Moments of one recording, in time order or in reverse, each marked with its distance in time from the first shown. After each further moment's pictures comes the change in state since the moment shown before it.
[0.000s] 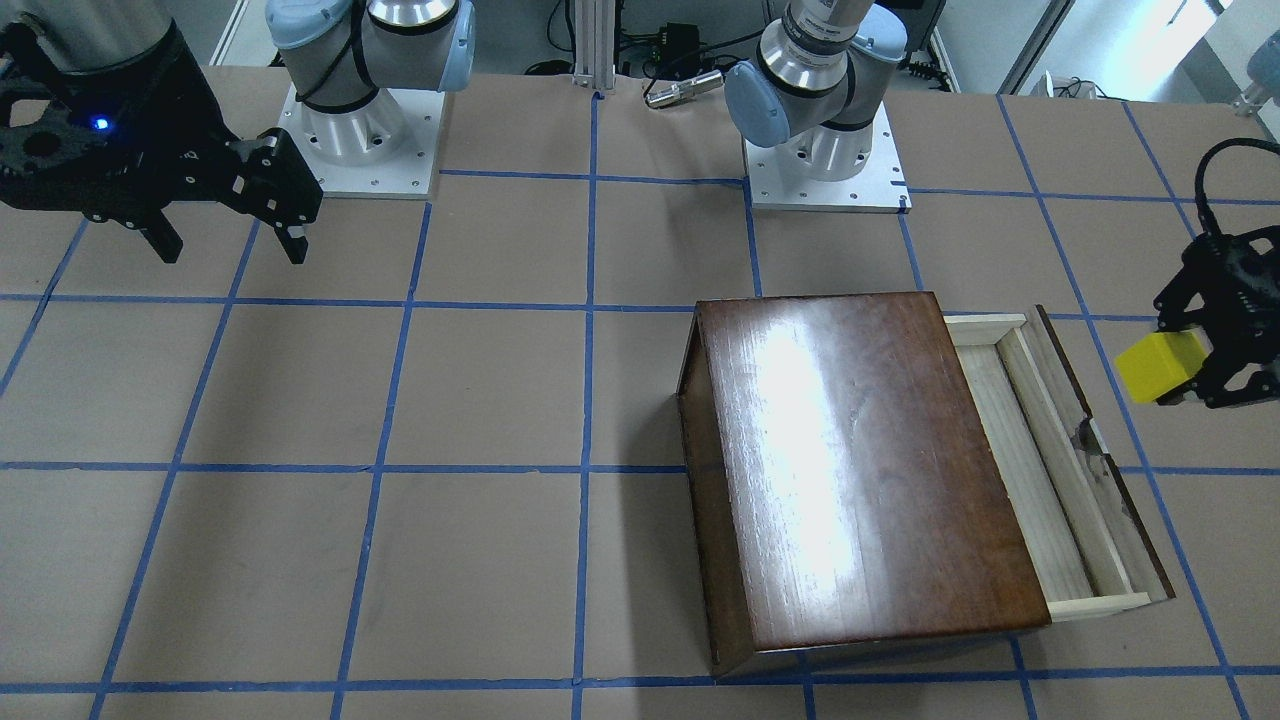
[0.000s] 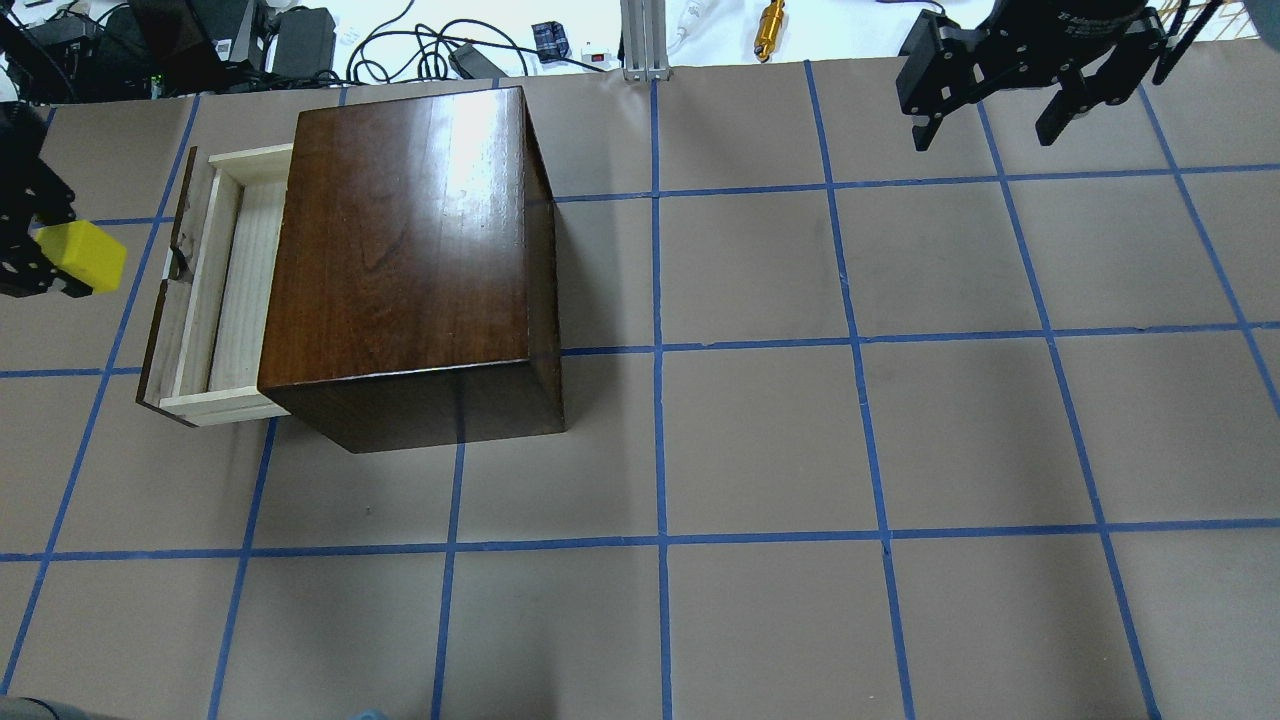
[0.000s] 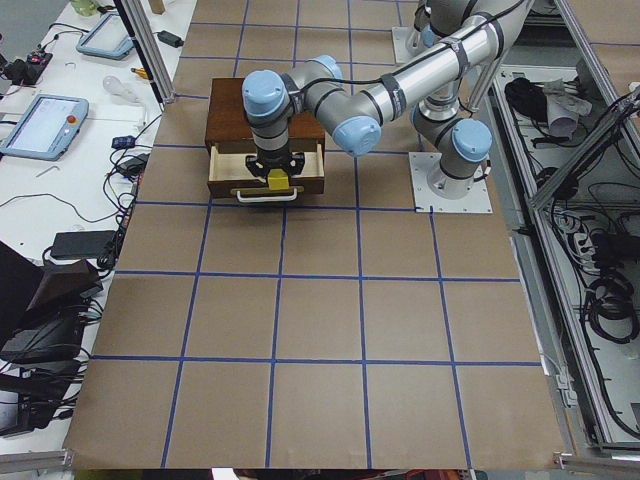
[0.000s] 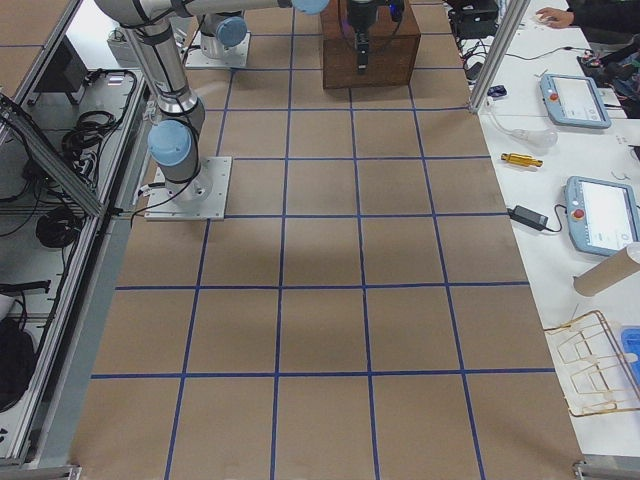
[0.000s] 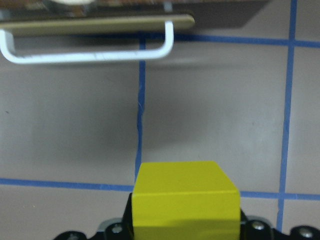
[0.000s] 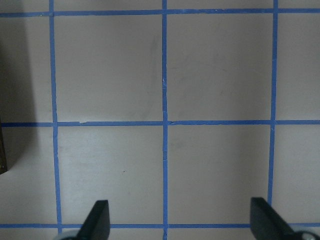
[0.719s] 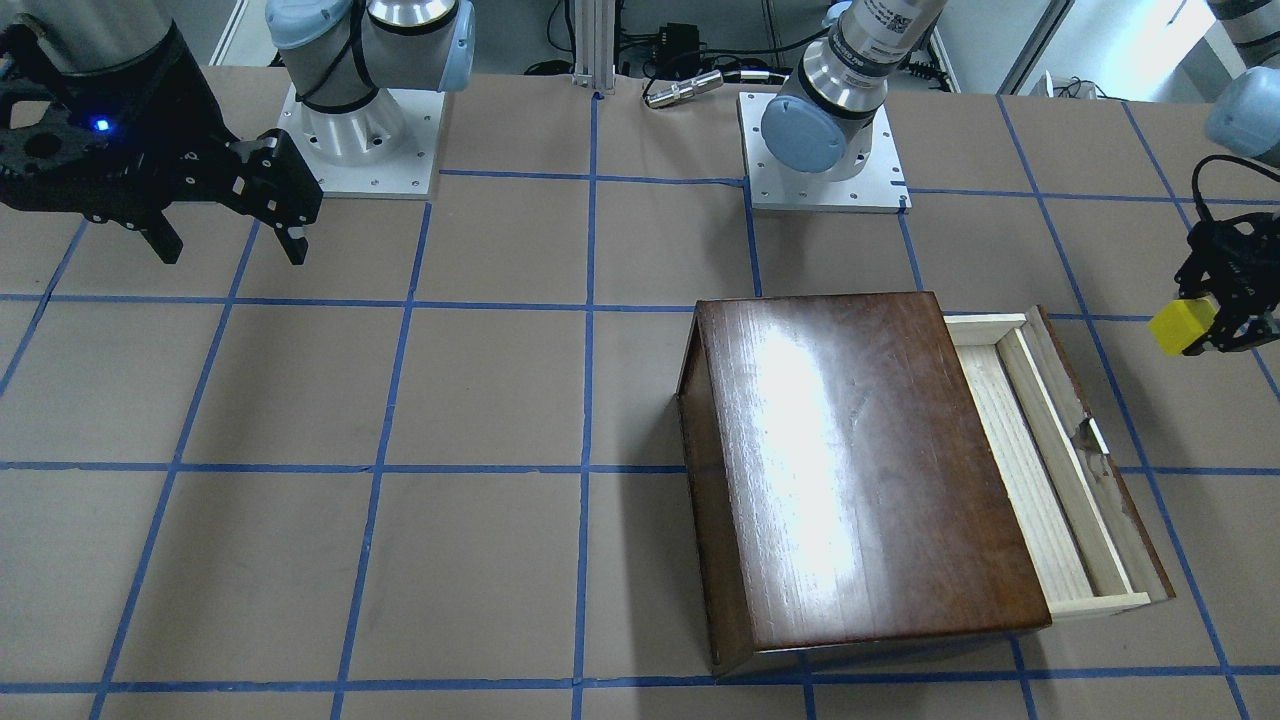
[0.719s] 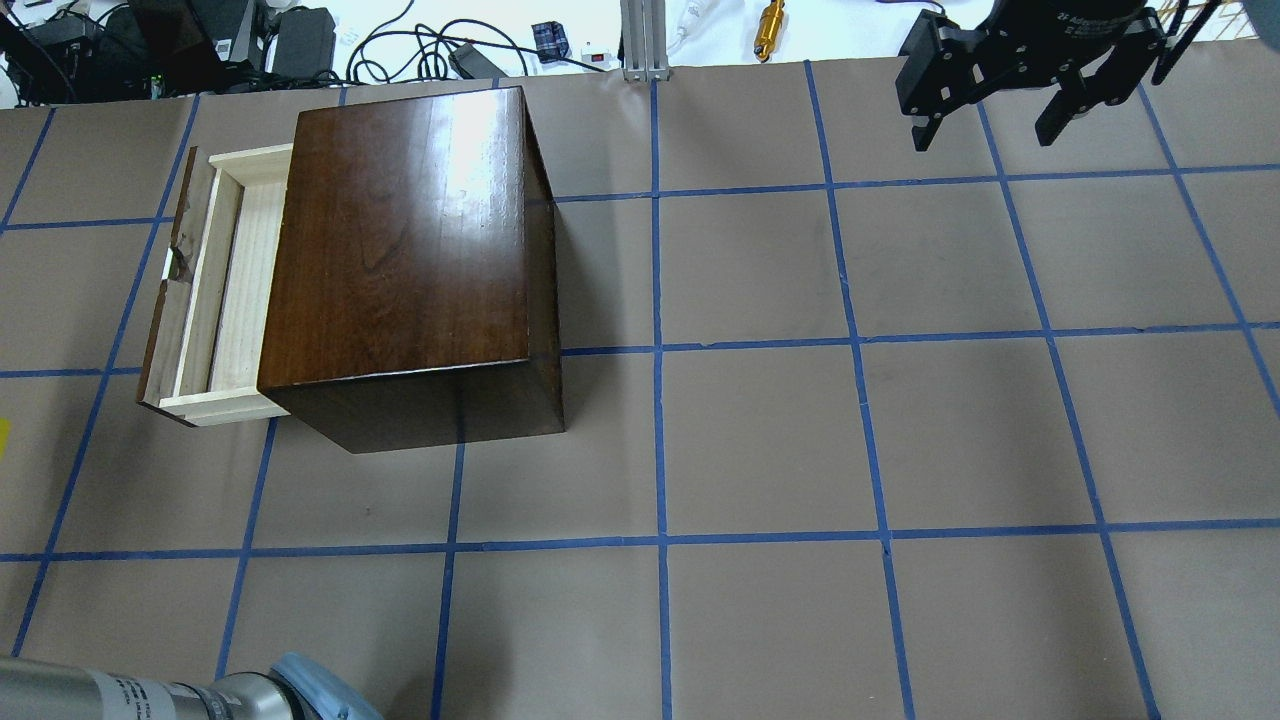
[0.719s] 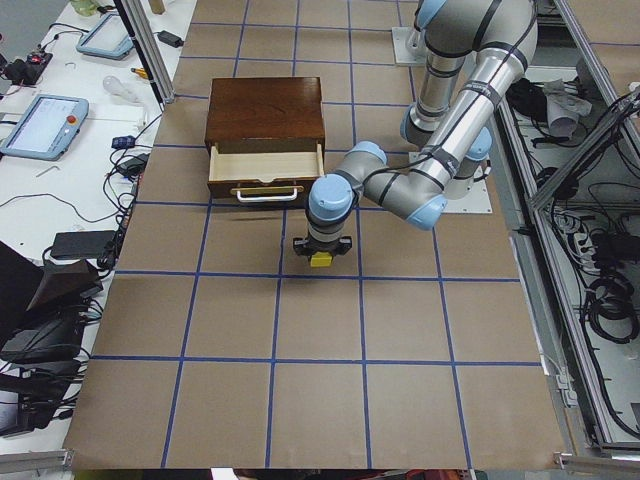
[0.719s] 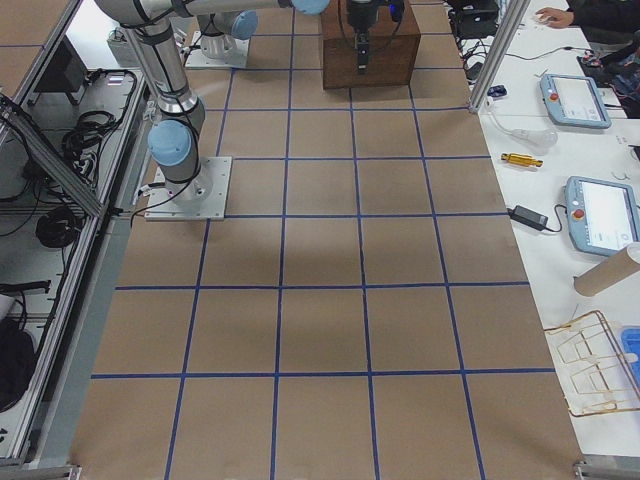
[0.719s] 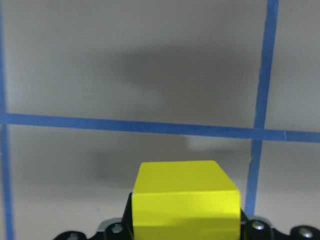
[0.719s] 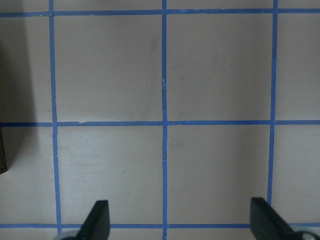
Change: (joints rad) left arm 0.356 -0.003 -0.170 0.206 0.008 0.383; right arm 0.001 0.001 0.000 0.000 0.000 -0.001
